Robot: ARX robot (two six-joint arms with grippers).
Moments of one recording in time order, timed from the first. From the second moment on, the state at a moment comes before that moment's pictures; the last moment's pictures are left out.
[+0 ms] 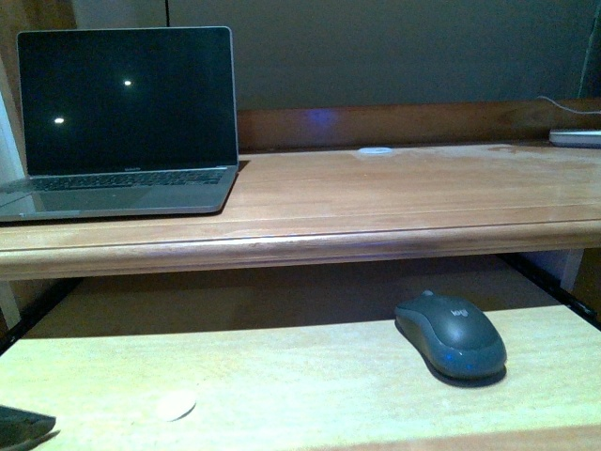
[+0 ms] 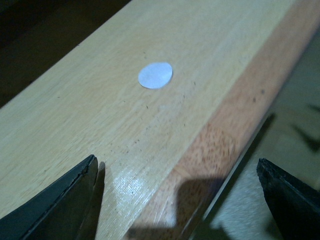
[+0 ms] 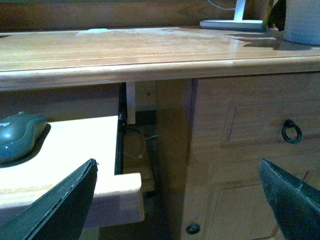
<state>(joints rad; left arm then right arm) -0.06 1.18 0.38 0.19 0.65 0.62 0.00 0.00 0.01 0.00 0.00 0.00</state>
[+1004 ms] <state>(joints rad) 0.00 0.30 0.08 0.21 0.00 -0.01 0.38 0.96 0.49 0.47 0.12 -0.04</state>
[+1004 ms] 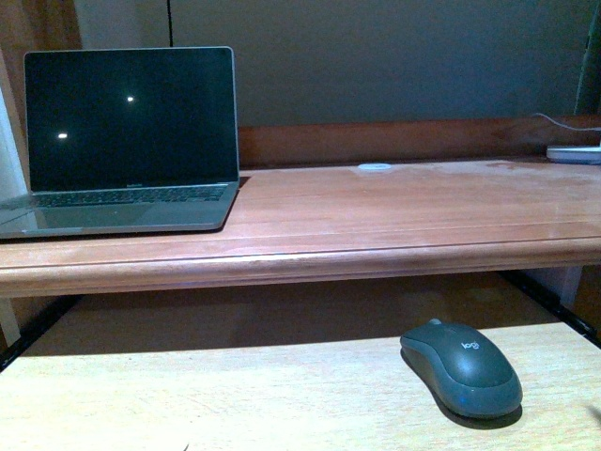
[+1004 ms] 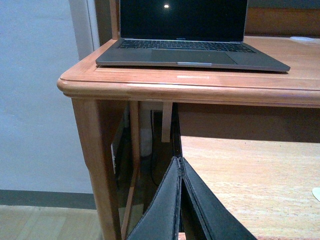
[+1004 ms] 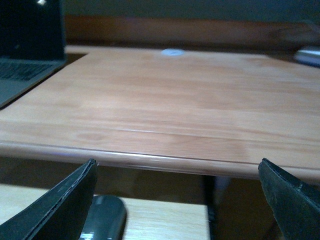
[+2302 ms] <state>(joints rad) 0.00 0.01 0.01 0.00 0.00 -0.01 0.48 1.50 0.76 0.21 0.21 -0.13</state>
